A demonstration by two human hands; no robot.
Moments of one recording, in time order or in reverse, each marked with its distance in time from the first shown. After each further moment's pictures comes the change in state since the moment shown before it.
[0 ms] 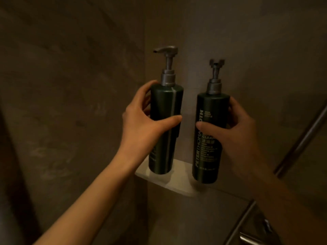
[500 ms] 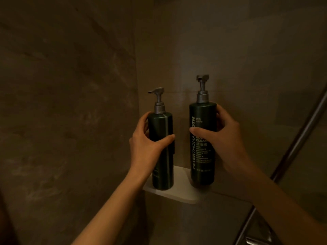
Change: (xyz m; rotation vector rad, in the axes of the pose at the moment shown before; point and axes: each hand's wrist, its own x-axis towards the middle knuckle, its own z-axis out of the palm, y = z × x) left_hand 0.003 -0.074 0.027 -0.041 -0.009 -0.138; right_hand 0.019 0.035 0.012 0.007 0.055 0.057
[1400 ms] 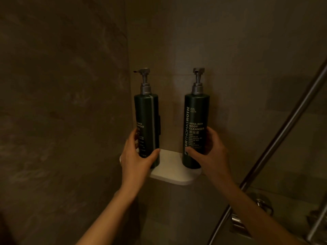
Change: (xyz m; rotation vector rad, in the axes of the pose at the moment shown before) left_hand -0.049 -0.069 0.000 0.163 0.042 -0.032; right_hand -0.049 0.085 -0.002 -0.287 0.051 0.081
